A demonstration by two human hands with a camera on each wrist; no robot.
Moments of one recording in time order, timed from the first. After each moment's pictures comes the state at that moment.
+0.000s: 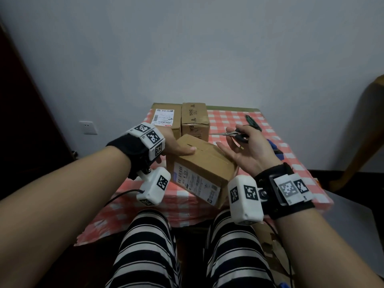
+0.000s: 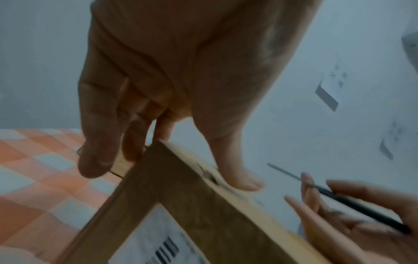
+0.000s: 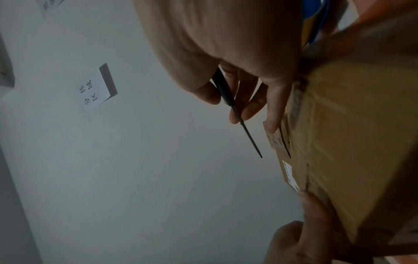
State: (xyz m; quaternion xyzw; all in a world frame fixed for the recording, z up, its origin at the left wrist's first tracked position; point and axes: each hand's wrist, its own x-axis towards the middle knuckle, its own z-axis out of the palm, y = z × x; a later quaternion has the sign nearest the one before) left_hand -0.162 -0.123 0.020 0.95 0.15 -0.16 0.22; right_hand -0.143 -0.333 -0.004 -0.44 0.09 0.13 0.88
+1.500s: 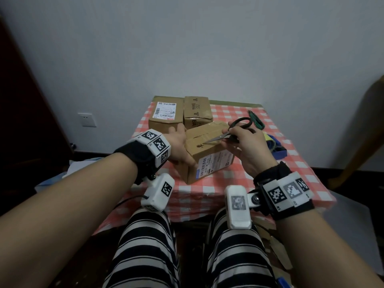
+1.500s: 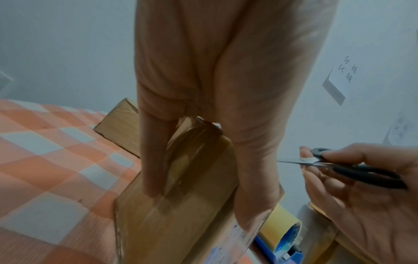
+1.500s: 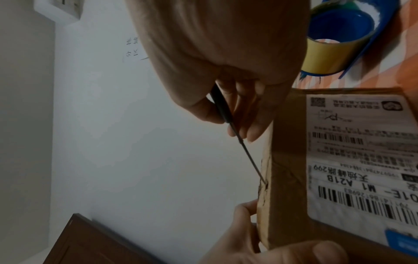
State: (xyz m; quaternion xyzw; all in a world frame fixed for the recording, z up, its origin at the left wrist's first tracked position) left_hand -0.156 -0.128 -0.016 0.97 0.08 -0.12 0.18; right_hand -0.160 -0.314 -0.003 -0.62 0.02 0.05 0.79
